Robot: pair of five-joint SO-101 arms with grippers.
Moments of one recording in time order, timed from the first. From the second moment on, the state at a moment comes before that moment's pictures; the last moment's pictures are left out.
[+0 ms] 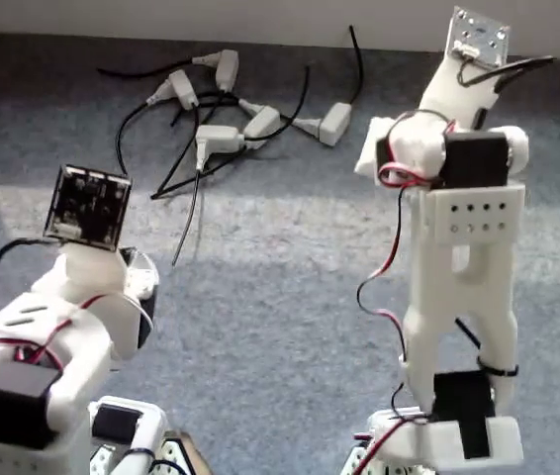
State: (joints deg) left arm 3.2 -66.9 27.0 91.7 -1.8; right arm -11.3 -11.5 -21.4 97.1 -19.7
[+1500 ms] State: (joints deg) left arm -2.4 -103.3 96.2 74.7 -1.0; right arm -11.4 -97.1 95.4 60.1 -5.9
